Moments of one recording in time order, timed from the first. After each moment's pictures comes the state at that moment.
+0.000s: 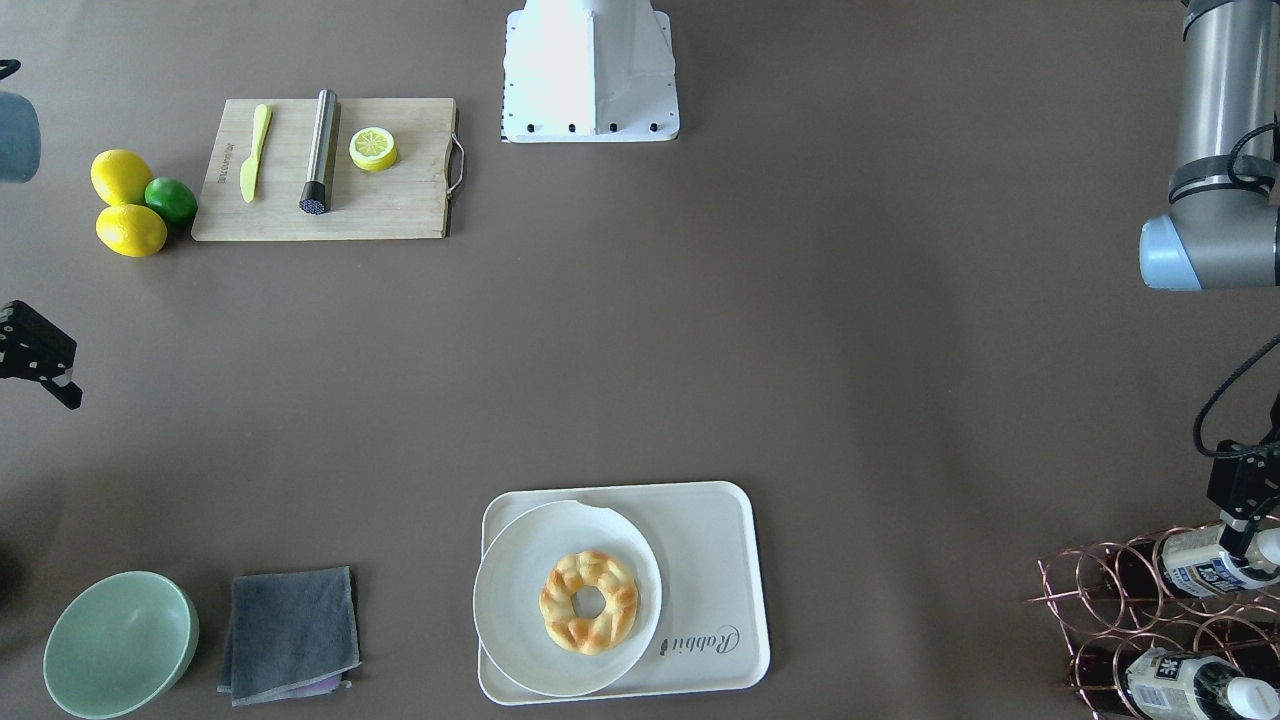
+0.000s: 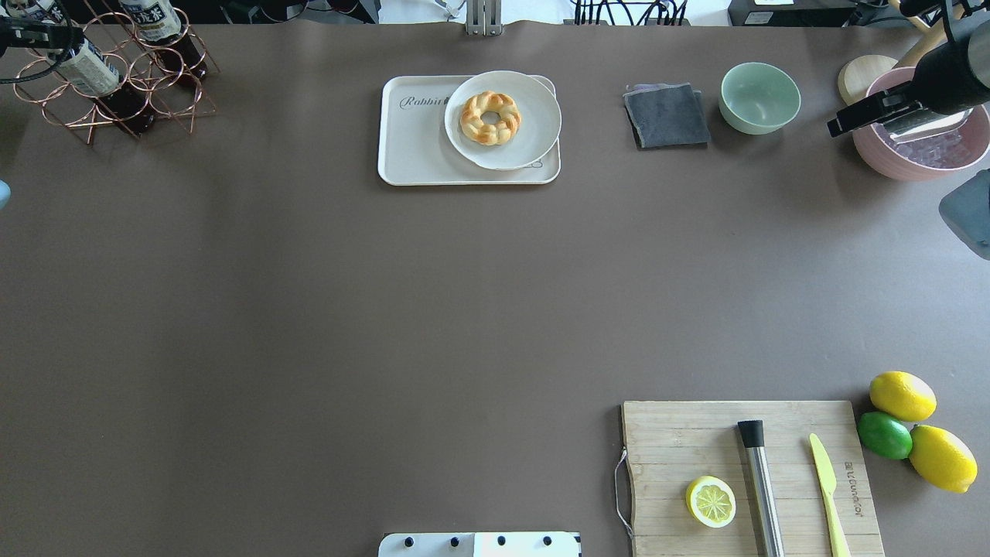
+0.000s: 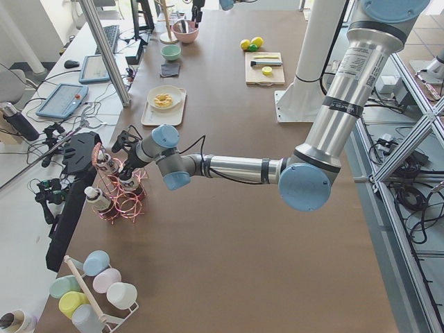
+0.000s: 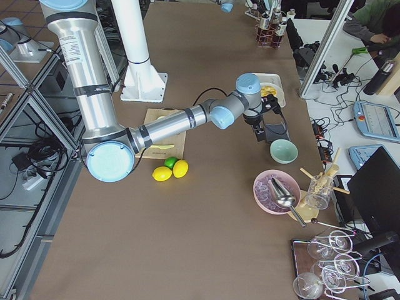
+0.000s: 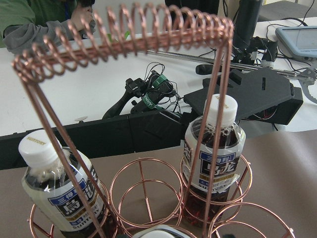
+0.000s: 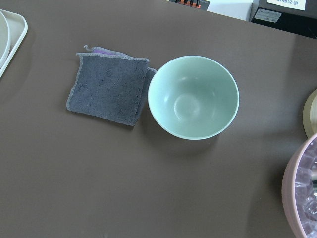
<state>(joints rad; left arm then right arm) -1.22 -1.92 -1.22 -2.66 -1.85 -0.72 1.20 -1.35 1.72 -1.21 2.20 0.42</state>
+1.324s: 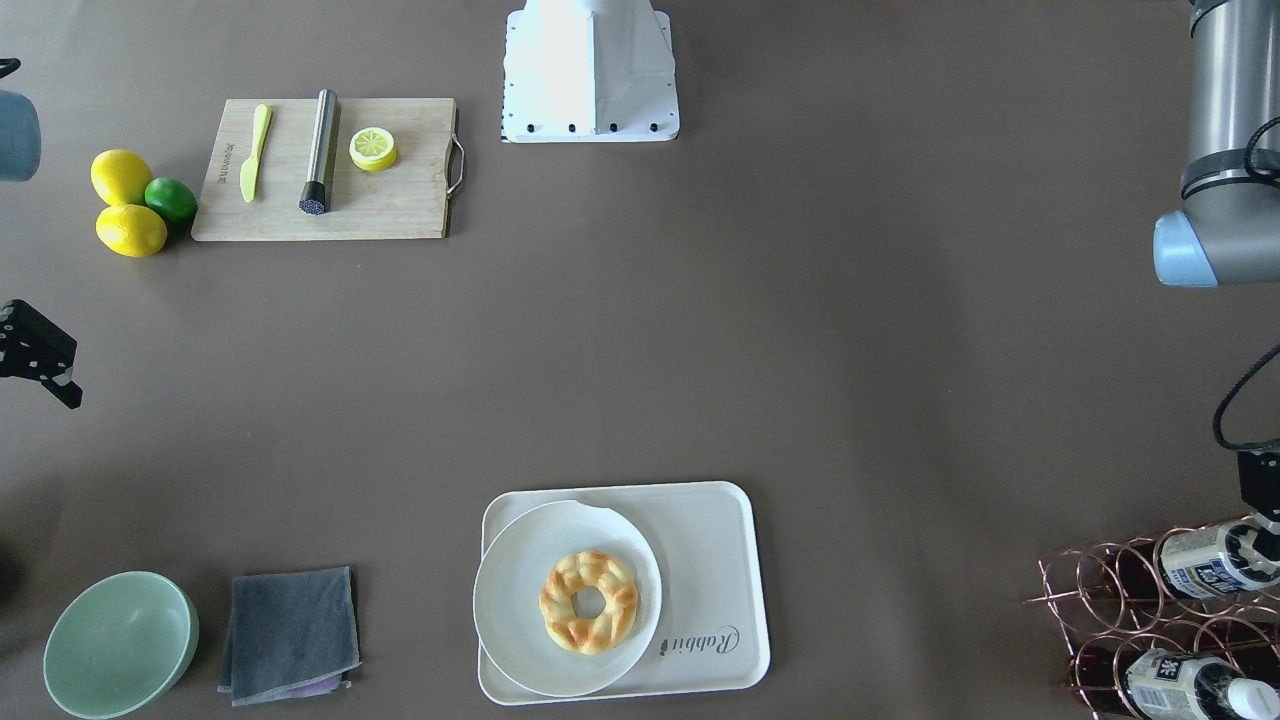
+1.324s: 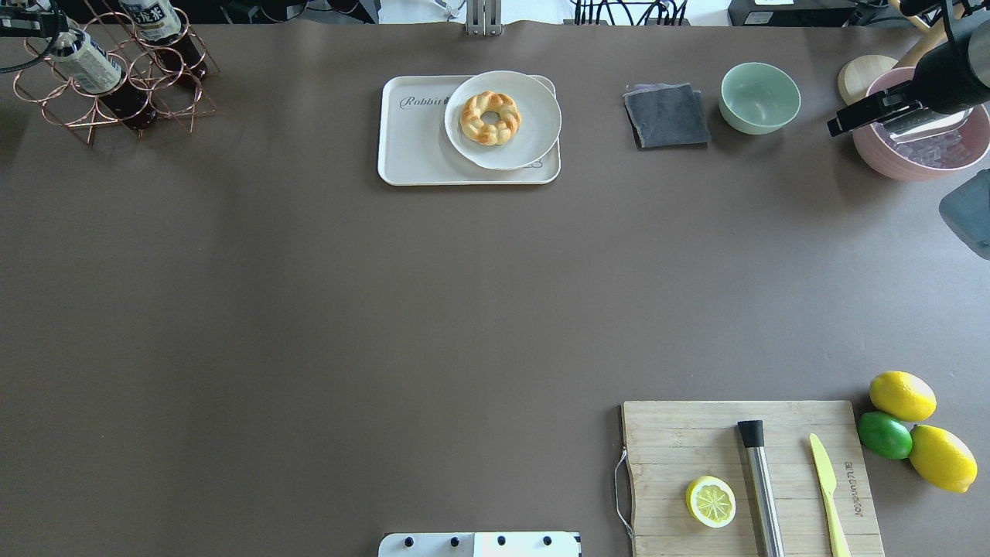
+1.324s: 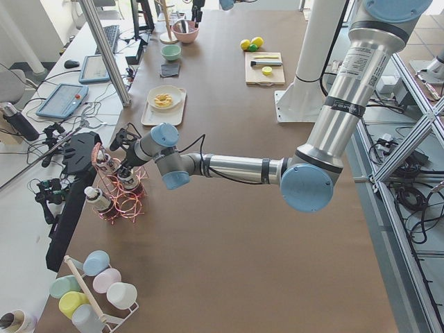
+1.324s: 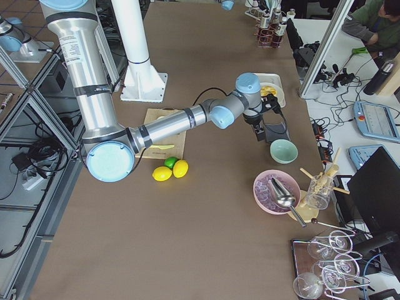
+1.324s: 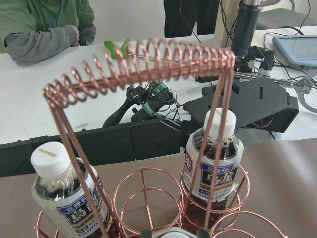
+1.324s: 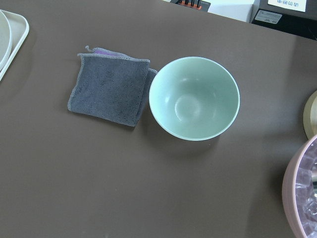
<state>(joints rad) -1.25 -1.92 -1.24 -2.66 -1.87 -0.72 1.20 -1.35 1.72 -1.21 2.20 0.42</state>
